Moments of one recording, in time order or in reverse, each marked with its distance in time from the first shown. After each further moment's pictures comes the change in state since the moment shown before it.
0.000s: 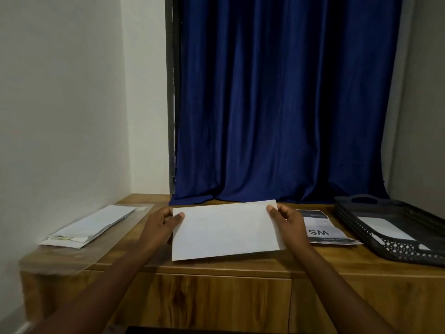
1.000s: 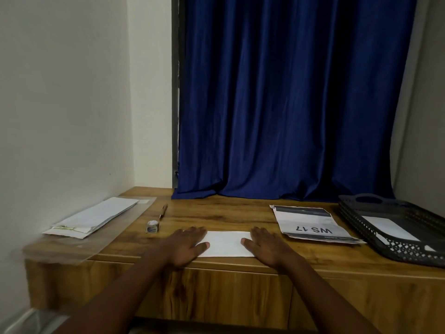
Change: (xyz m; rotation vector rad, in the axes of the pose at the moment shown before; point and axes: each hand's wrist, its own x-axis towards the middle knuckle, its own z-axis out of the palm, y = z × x) left_hand 0.000 -0.036 0.034 0.924 -0.706 0.190; right_hand -0.004 0.049 0.038 -1.037 -0.726 0.013
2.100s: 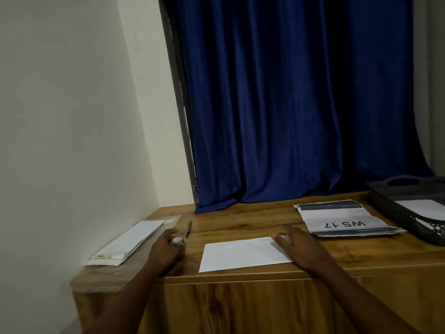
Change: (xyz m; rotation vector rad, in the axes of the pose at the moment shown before) left_hand -0.029 -0.095 -0.019 -0.543 0.616 -0.404; right_hand -0.007 0.002 0.005 0.301 0.365 0.095
